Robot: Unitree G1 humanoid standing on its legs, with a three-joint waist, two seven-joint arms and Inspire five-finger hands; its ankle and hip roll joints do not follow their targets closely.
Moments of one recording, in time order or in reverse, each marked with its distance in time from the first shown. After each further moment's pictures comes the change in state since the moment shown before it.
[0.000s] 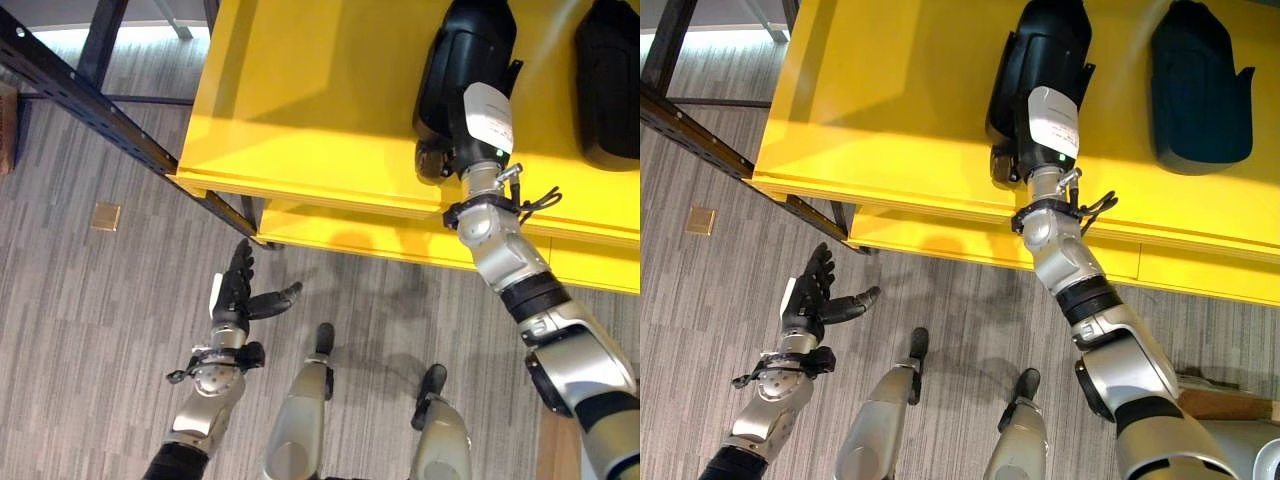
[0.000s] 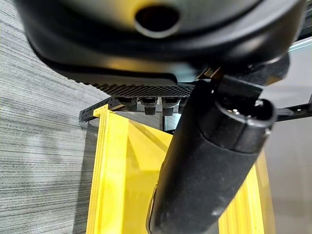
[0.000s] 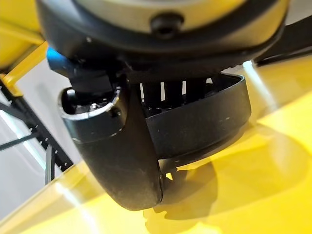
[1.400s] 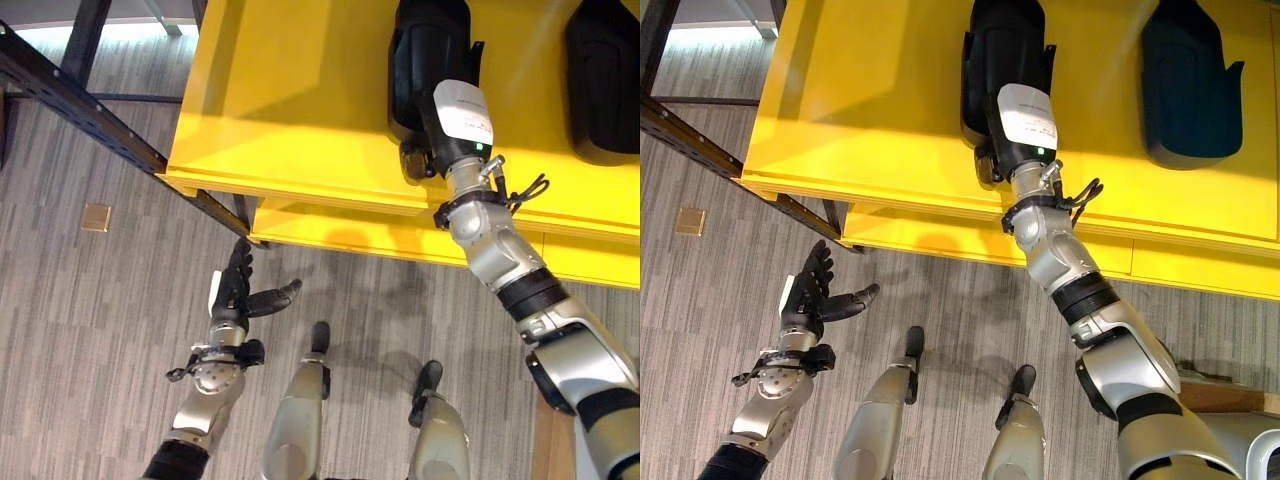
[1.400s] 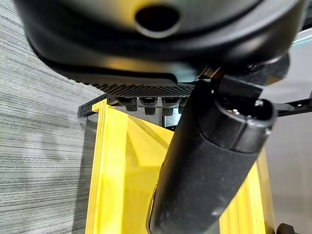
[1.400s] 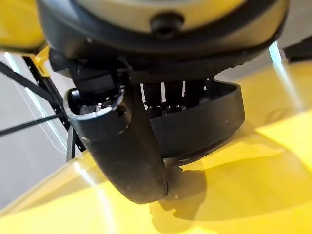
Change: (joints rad) left arm -0.003 -0.001 0.005 0.002 0.001 -0.001 0.014; right arm 0.023 0.007 0.032 -0.116 -0.003 -0.005 0.064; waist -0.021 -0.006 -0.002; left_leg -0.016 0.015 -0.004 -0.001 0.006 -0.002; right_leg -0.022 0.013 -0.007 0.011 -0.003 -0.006
